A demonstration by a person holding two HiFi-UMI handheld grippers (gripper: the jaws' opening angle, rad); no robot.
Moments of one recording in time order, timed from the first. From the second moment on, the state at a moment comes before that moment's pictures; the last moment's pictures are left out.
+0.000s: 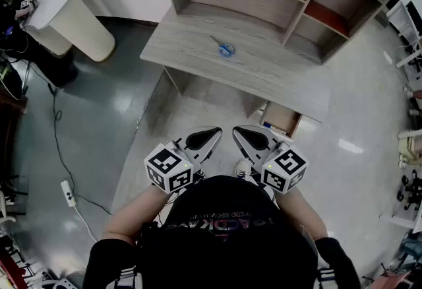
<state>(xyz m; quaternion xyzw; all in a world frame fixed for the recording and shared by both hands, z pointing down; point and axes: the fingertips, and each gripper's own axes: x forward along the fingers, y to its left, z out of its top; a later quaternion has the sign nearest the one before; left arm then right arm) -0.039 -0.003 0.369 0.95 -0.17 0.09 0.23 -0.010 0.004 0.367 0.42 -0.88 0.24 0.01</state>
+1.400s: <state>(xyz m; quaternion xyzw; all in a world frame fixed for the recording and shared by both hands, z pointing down) -0.063 -0.006 0.369 0.96 -0.16 0.09 0.22 -0.022 -0.003 0.364 0.43 -0.87 0.24 0.01</state>
